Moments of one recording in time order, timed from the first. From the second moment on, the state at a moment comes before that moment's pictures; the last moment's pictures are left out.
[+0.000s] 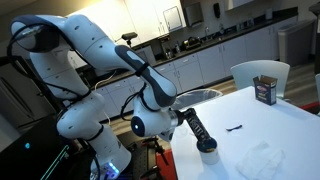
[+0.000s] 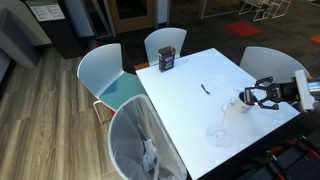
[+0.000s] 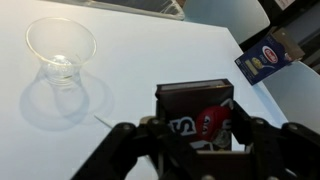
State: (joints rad) arm -0.12 0.01 -0.13 -2.77 1.85 2.30 -0.20
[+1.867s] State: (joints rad) arm 0.13 0.24 0.16 -2.60 1.74 3.21 -0.18
